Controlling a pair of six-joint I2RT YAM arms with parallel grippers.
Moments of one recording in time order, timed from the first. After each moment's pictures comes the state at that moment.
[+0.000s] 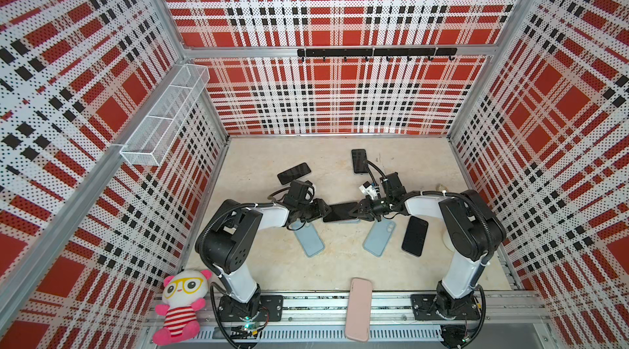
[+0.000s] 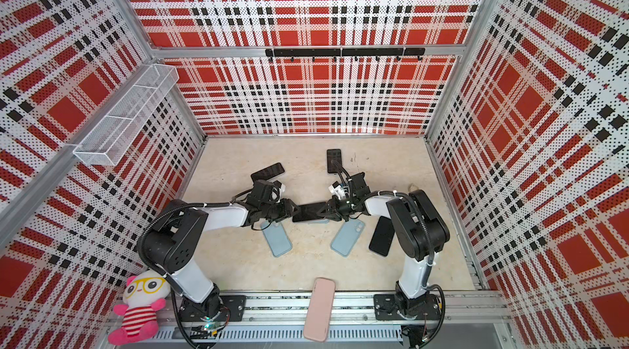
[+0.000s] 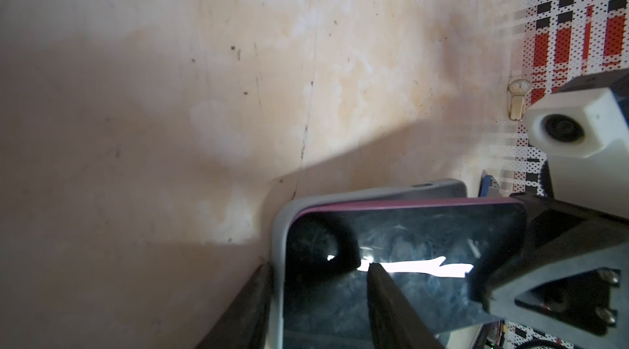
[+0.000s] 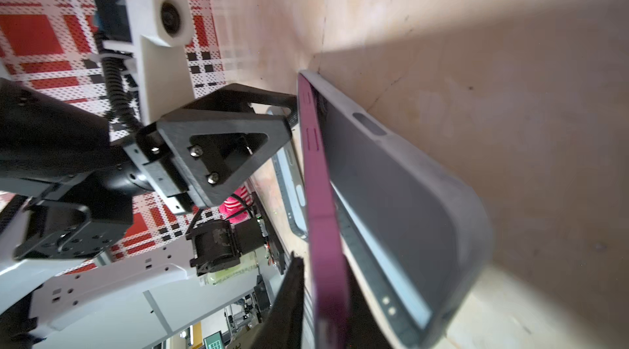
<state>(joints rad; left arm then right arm) -0.45 1.73 0.75 0.11 0.44 -0.68 0.41 1.82 0.92 -0.09 -0.91 0.66</state>
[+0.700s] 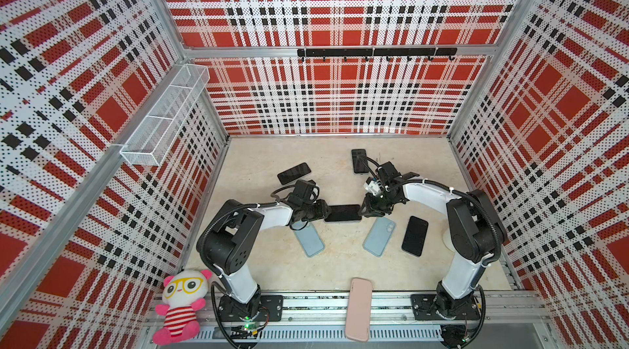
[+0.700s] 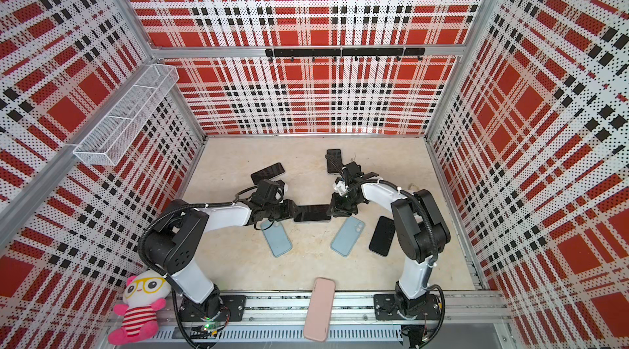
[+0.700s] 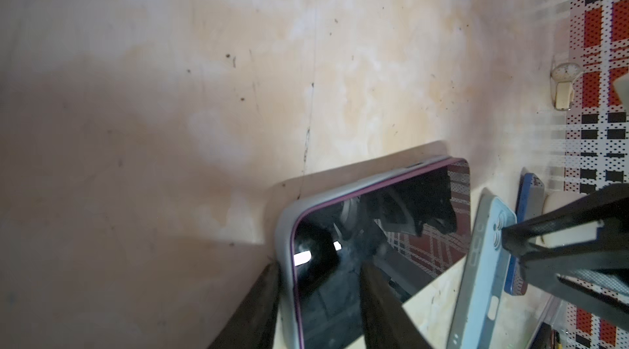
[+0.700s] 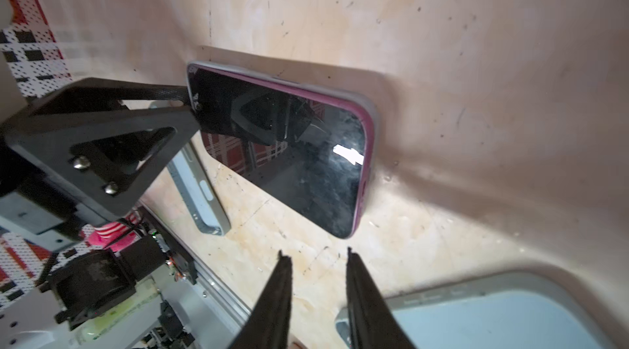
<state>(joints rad) -0.49 1.73 0.80 0.03 0.32 -0.62 0.42 1.80 1.16 -0.66 -0.54 0.40</state>
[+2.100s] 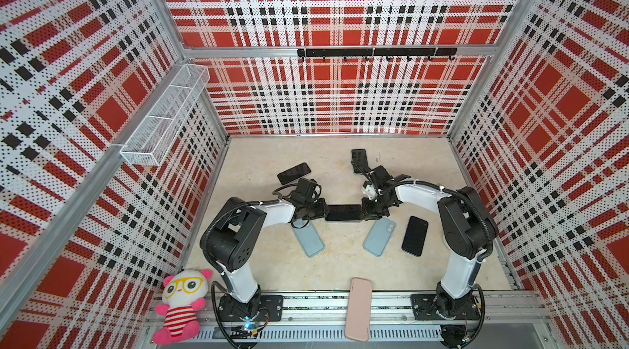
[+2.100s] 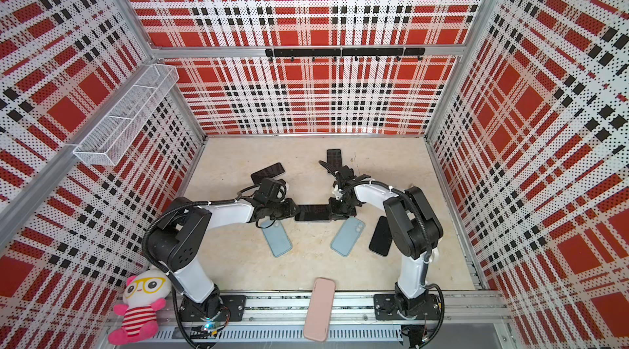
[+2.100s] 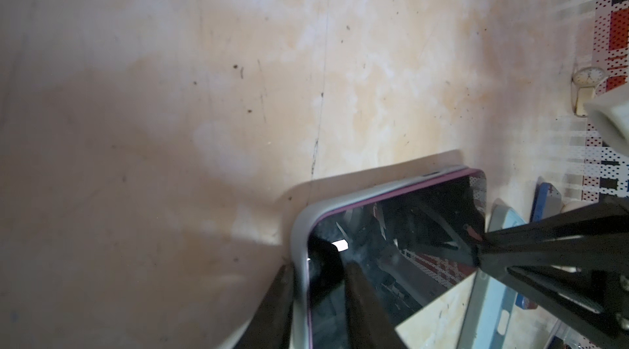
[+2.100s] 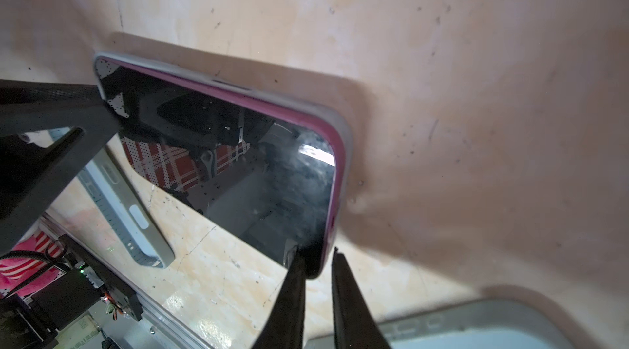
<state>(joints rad) -0.50 1.76 0.84 -0.02 0.31 -0.62 0.48 1.86 1.17 -0.65 -0.40 0.40</state>
